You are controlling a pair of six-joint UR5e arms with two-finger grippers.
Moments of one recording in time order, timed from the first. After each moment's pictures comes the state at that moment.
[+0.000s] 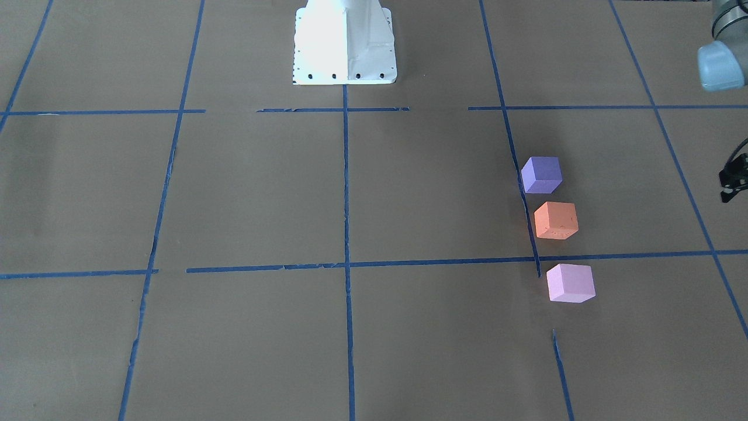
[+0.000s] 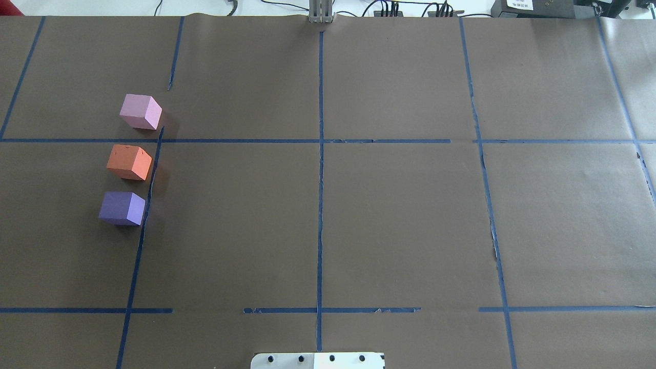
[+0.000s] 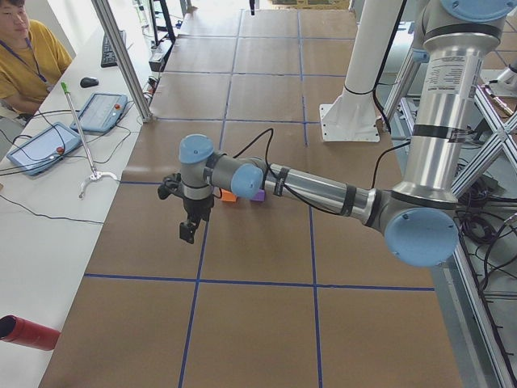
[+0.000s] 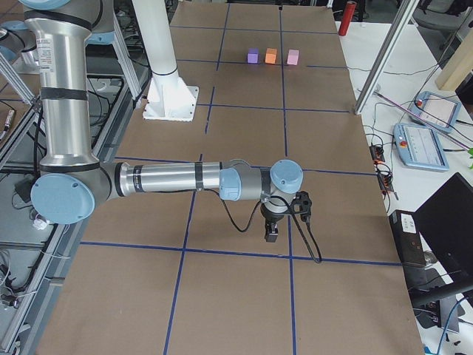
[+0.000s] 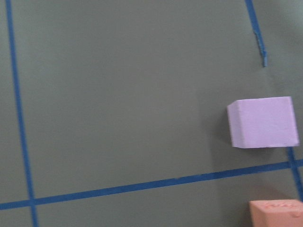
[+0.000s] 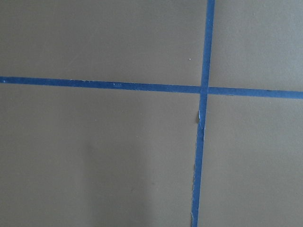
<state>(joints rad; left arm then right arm) -1.42 -1.64 -1.68 -1.65 -2.16 0.09 1.46 -1.56 1.64 -1.61 2.38 0.06</state>
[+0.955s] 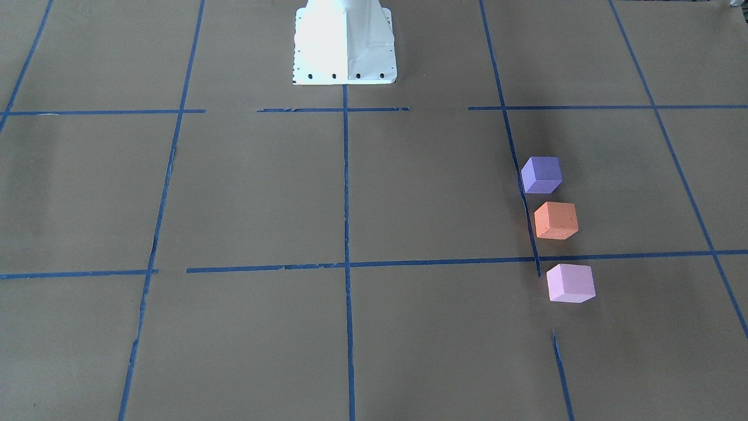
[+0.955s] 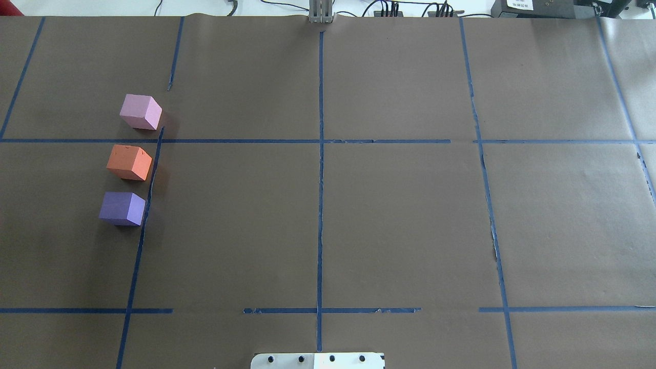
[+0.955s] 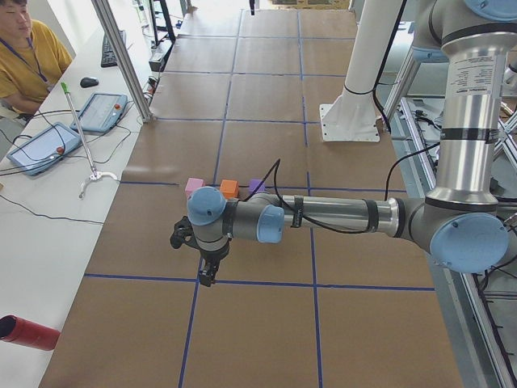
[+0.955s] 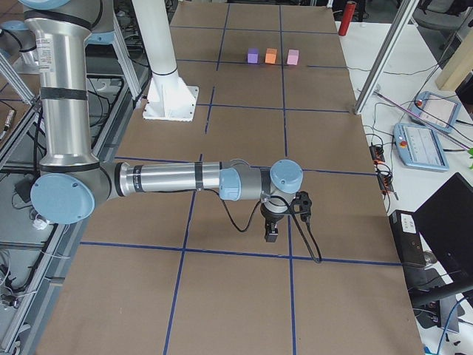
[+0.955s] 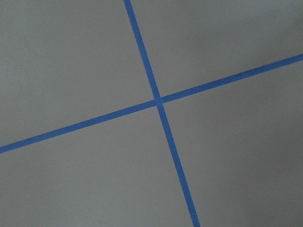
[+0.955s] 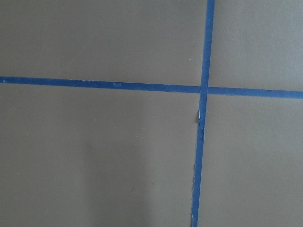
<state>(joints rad) -1.54 -1.57 -1.60 -1.65 -2.32 0.20 1.46 -1.56 1.64 -1.61 2.38 0.06</state>
